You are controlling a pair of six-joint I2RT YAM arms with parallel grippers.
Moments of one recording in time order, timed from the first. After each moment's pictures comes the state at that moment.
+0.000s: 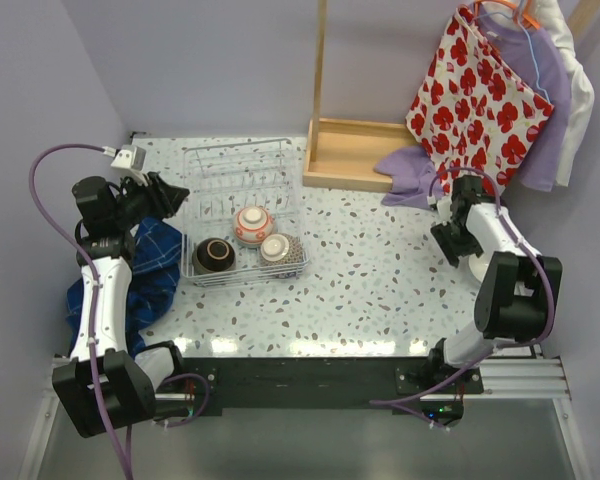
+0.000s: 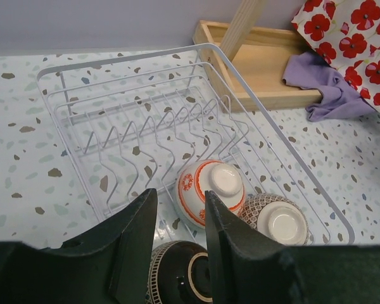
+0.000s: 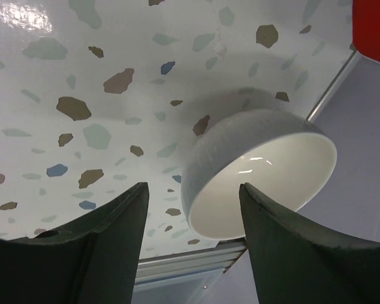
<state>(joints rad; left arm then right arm) 0.29 1.07 0.87 -0.07 0.73 -0.14 -0.13 1.57 1.10 -0.84 0.27 -0.51</state>
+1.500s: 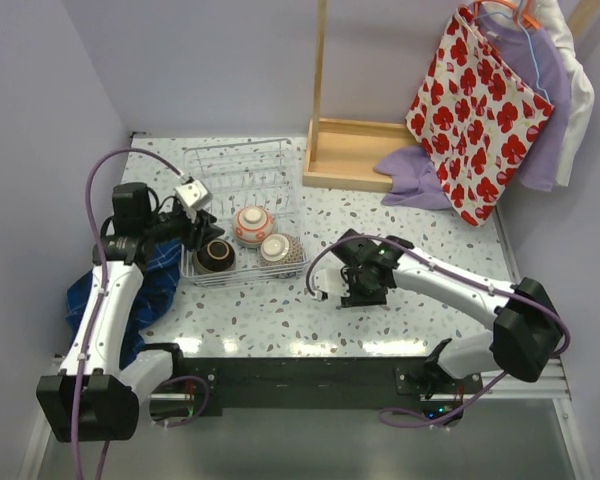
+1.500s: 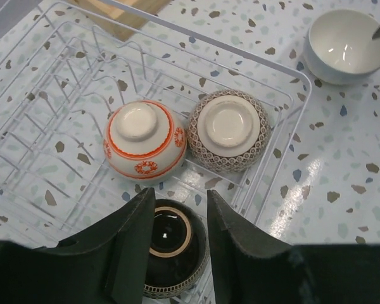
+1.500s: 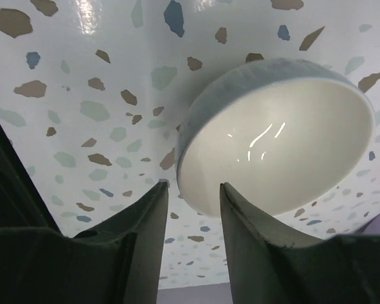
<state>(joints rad) 0.05 1.03 0.91 -0.49 0.84 0.49 0.82 1.39 0.97 -0.96 0.05 -0.82</state>
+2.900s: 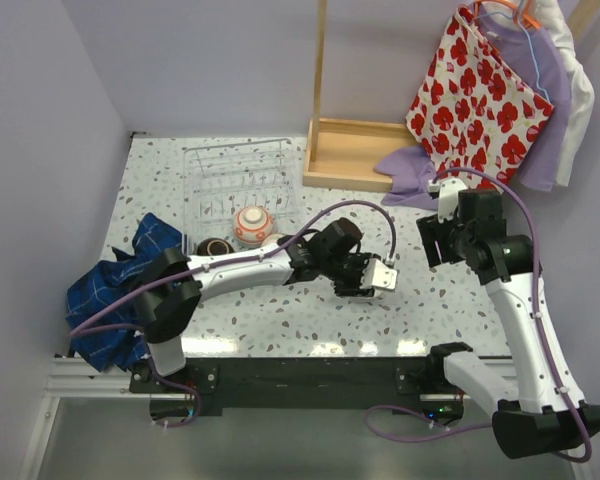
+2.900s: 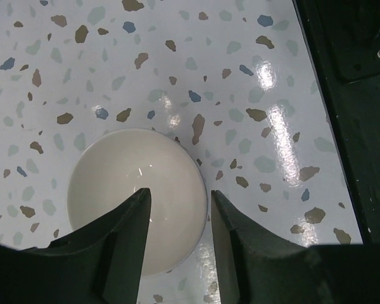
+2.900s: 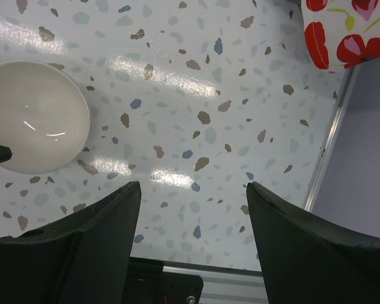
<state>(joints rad) -1.05 1.78 1.29 -0.25 0.45 0.62 0.14 0.96 1.15 -1.04 0.10 -0.20</state>
